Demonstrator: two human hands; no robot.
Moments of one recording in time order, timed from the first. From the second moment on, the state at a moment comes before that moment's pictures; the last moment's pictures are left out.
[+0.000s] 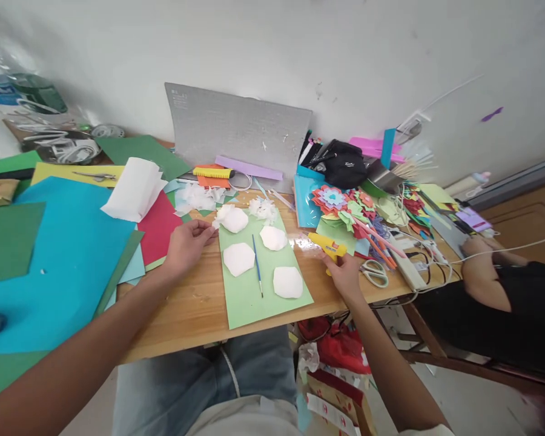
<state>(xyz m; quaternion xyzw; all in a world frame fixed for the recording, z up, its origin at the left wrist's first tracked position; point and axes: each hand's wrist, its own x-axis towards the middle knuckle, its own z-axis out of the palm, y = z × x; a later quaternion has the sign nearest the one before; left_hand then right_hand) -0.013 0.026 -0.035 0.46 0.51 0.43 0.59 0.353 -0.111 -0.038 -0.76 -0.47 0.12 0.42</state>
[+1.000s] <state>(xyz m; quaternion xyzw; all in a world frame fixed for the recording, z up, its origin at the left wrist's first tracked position) -0.014 0.027 -0.031 0.56 0.54 0.40 0.49 0.321 -0.139 0.008 -0.69 -0.60 -0.18 0.36</state>
